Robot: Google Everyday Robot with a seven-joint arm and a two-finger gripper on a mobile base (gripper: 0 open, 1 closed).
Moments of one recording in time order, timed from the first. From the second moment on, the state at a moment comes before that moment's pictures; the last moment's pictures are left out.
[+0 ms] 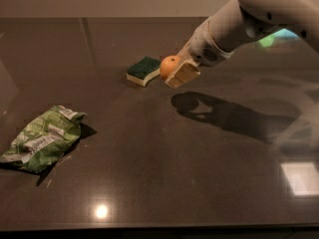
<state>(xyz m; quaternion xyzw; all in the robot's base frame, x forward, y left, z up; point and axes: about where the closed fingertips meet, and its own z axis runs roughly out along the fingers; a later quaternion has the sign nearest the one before) 0.595 -0.053 0.916 -0.58 0.74 0.10 0.33</state>
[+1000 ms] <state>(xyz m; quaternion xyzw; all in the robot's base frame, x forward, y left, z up) 0.636 -0.050 0.875 -0.54 0.77 0.13 0.32</state>
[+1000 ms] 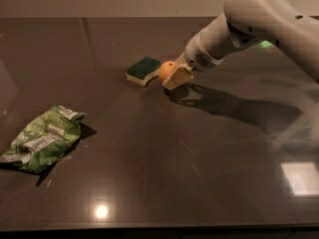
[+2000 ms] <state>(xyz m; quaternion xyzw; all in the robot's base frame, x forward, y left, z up) 0.665 -0.049 0.859 -0.52 0.78 0.14 0.33</state>
